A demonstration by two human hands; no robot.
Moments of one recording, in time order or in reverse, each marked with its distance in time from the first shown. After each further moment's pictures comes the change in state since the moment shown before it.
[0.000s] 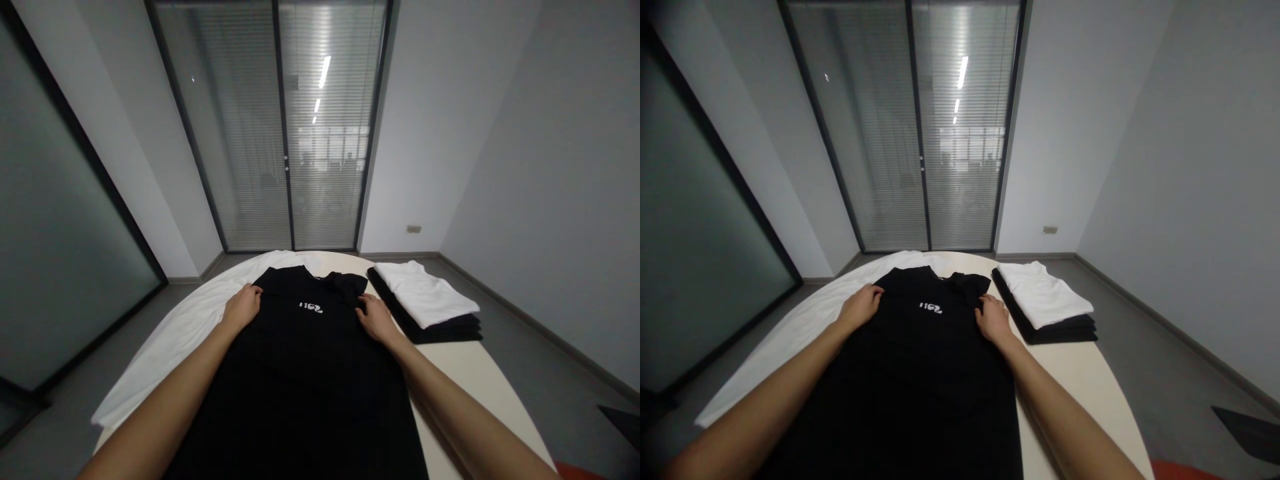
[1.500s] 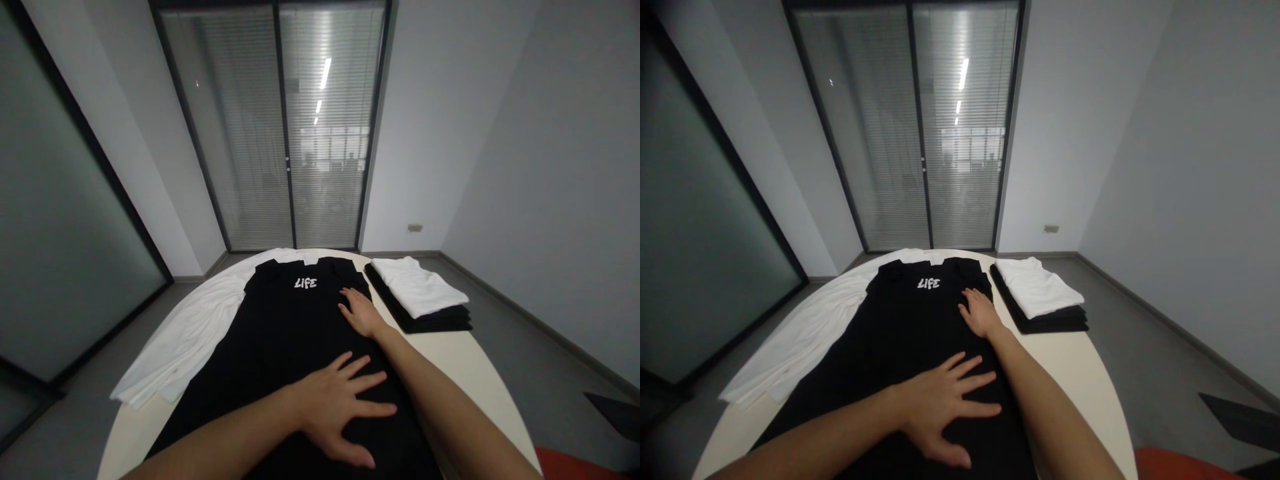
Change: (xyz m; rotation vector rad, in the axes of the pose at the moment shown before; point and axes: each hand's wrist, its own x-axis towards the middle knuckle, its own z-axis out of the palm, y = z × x) left_hand -0.165 0.178 -0.024 -0.337 -0.509 1.197; right_hand -0.005 -0.005 0.014 0.063 -0.041 -0.347
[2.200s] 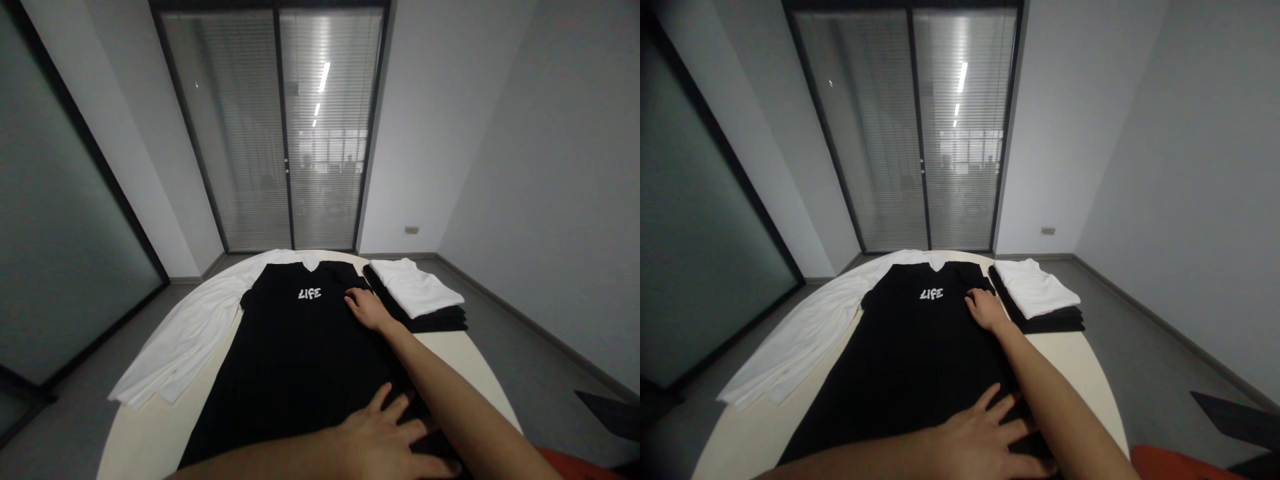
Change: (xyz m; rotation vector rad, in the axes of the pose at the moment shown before) left_hand 0.049 0.045 0.044 0.055 0.053 0.085; right_hand 0.004 -0.002 -0.034 -0.021 -0.012 0.137
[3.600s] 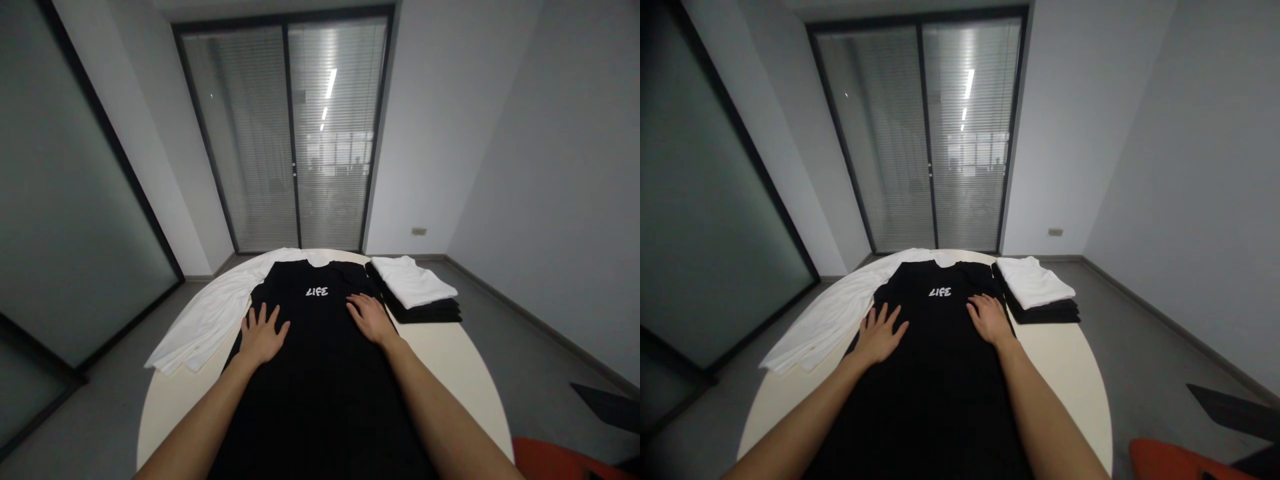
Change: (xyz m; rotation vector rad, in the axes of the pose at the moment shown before) left_hand -0.154 -0.105 -0.033 0.369 0.242 -1.460; right_hand -0.058 -0.011 0.013 0.032 0.080 -0.061
